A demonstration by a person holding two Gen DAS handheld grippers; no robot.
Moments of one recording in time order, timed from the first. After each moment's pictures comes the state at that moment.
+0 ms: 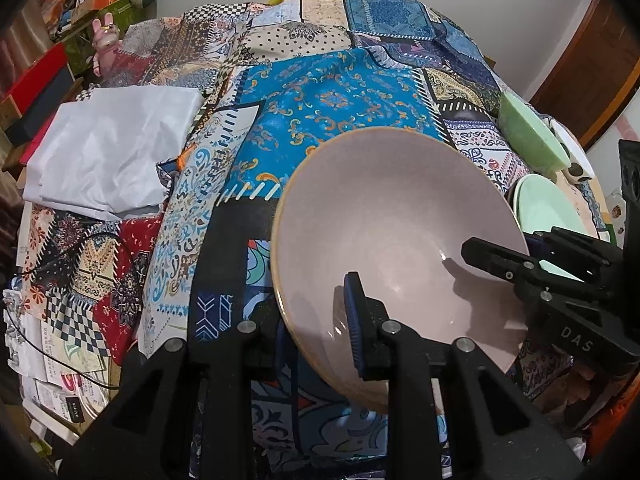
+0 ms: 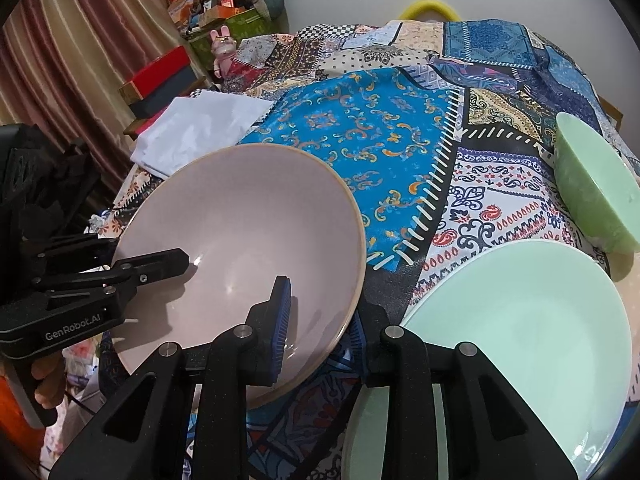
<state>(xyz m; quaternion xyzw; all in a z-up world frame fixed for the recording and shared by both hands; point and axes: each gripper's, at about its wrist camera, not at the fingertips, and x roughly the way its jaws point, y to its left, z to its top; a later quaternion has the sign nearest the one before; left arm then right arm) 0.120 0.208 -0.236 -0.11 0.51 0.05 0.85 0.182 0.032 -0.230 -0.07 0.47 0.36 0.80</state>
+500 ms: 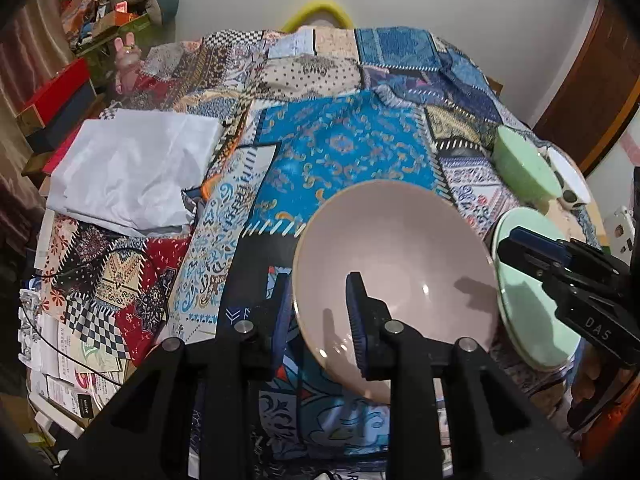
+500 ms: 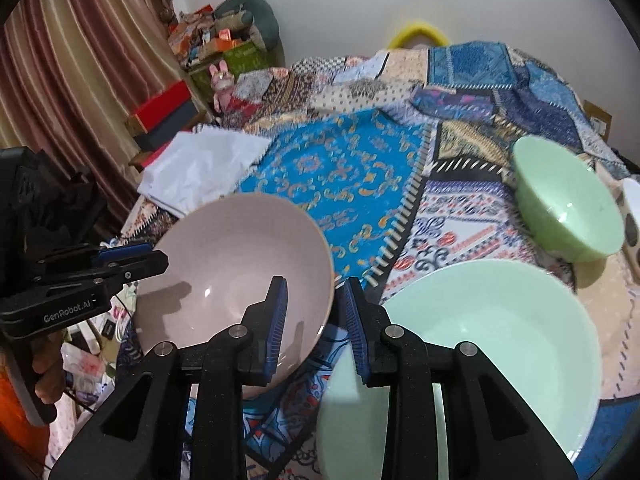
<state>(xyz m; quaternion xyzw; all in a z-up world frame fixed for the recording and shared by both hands) 0.109 0.205 -0.192 -0.11 0.48 0.08 0.87 0.181 -0.004 -0.193 -0.04 0.42 0.36 0.83</state>
